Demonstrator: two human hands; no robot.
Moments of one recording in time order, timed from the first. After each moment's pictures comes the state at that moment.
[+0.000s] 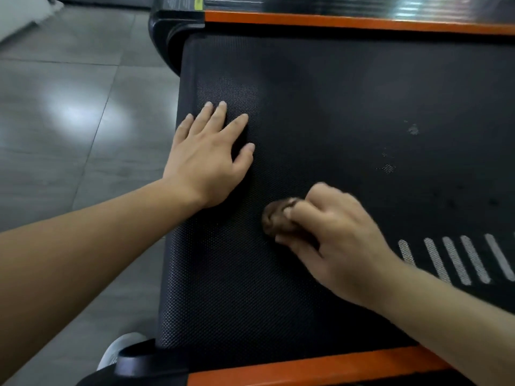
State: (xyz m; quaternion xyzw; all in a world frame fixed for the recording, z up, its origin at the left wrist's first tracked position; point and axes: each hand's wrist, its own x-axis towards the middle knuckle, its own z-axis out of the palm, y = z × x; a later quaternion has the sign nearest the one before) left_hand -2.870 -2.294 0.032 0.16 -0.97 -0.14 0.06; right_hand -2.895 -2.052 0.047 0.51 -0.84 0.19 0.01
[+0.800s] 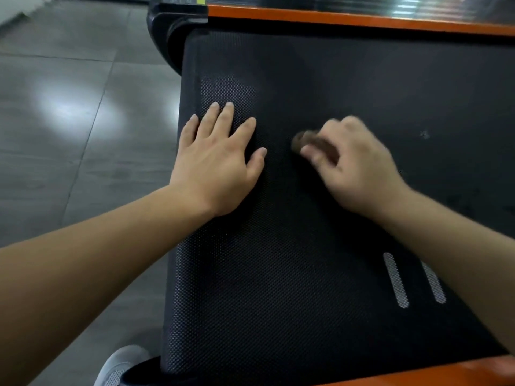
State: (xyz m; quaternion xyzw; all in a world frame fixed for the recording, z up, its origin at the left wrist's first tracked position) left_hand -2.873 -2.293 0.029 0.16 -0.98 -0.12 0.05; right_hand -2.984 -2.095 0.044 0.40 -0.90 0.18 0.07
